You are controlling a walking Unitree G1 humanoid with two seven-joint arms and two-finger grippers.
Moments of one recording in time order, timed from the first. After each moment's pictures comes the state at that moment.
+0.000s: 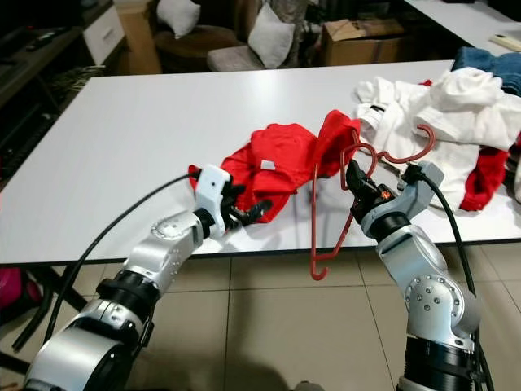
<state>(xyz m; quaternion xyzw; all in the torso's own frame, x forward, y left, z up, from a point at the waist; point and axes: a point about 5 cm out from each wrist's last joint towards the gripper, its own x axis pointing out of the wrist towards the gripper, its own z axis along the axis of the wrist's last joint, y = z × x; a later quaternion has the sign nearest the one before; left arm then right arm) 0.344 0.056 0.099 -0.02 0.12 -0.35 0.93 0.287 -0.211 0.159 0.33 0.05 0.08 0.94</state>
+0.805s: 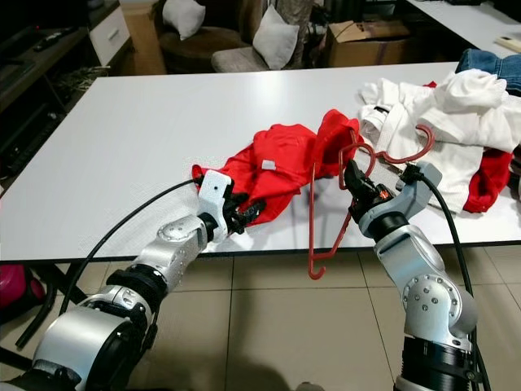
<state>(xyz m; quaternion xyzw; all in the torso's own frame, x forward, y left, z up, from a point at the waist) 0.348 0.054 0.084 -0.05 0.14 -0.34 0.93 0.287 -0.210 0.159 0.33 0.05 0.08 0.94</state>
